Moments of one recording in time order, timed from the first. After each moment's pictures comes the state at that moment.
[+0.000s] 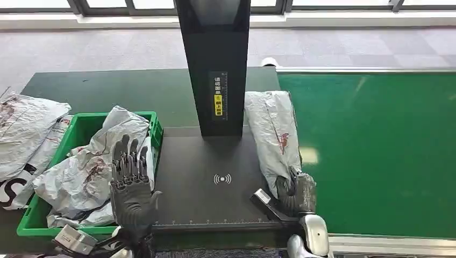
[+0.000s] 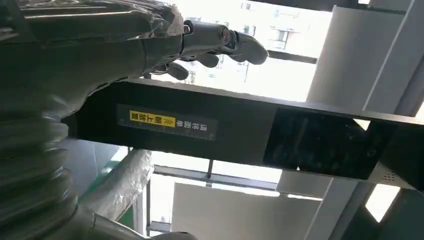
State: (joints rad) left arm 0.15 -0.24 -0.15 -1.77 -0.08 -0.10 -0.66; right arm -0.10 0.28 -0.05 -0.94 1.30 -0.59 -0.27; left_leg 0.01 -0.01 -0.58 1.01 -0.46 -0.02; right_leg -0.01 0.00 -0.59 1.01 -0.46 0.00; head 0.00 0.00
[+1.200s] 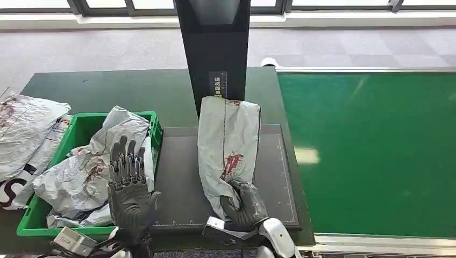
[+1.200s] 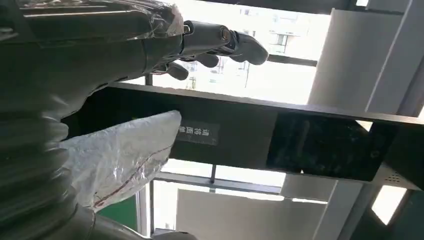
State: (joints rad) left arm 0.15 -0.23 -0.15 -1.78 -0.10 -0.08 -0.66; right arm -0.07 0.29 0.34 -0.98 1.07 -0.33 -0.36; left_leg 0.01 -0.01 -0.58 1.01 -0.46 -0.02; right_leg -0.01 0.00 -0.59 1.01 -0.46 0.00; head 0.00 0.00
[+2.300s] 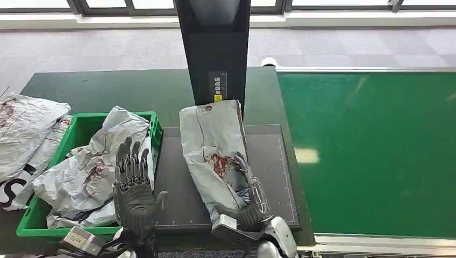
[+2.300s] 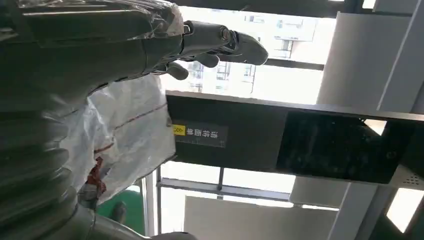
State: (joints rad) left arm 0.15 -0.22 -0.18 -1.76 -0.12 0.00 -0.66; right arm -0.07 0.28 0.35 -1.01 0.73 -0.47 -0.60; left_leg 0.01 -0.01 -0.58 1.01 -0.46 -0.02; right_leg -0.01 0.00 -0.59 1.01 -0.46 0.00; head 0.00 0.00
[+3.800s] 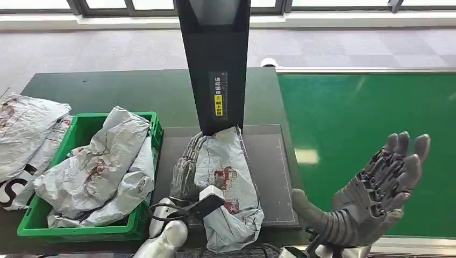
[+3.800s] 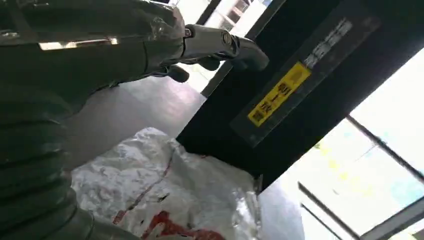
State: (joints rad) left arm -0.23 -0.26 -0.23 -1.06 -1.02 0.51 -0.33; right arm 0.09 0.31 0.23 -1.90 0.75 -0.70 -0.70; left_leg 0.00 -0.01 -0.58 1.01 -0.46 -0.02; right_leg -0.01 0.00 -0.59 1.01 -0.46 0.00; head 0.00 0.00
